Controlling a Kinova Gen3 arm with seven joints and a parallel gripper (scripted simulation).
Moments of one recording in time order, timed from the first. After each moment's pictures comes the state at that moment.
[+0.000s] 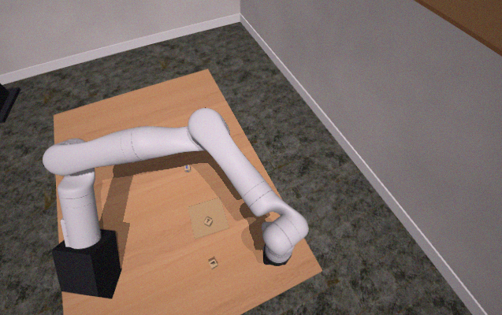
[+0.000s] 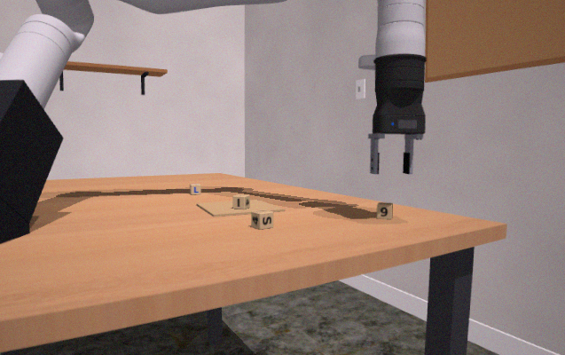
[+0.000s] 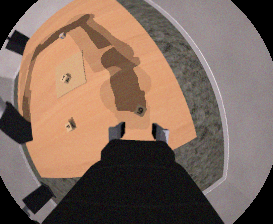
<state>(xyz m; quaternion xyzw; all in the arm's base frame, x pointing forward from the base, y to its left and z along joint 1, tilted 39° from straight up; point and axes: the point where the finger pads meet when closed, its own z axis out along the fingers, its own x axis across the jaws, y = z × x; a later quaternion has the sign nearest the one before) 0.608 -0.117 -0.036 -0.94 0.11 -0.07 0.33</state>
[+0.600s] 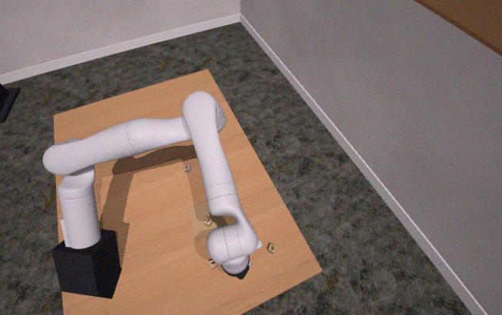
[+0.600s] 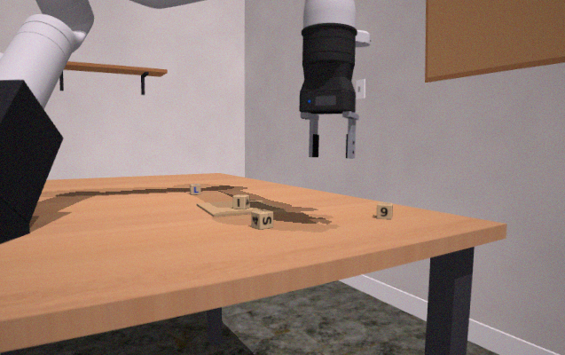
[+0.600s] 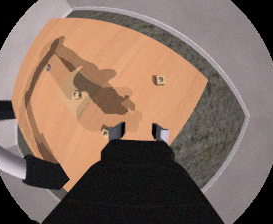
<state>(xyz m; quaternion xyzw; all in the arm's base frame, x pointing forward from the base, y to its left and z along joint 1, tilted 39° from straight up) 0.489 -0.135 -0.046 -0.87 0.36 0.03 0.33</state>
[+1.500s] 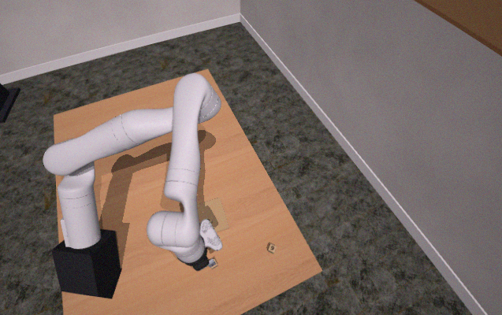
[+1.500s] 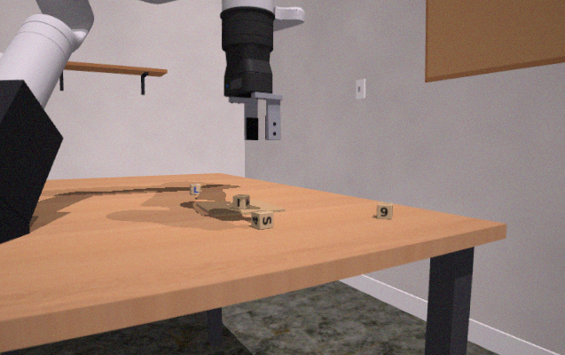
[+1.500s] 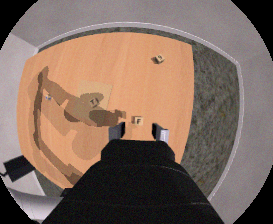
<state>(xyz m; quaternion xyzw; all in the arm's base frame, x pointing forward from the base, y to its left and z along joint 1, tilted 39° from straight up) 0.385 -0.112 -0.021 -0.76 0.55 0.10 0.32</state>
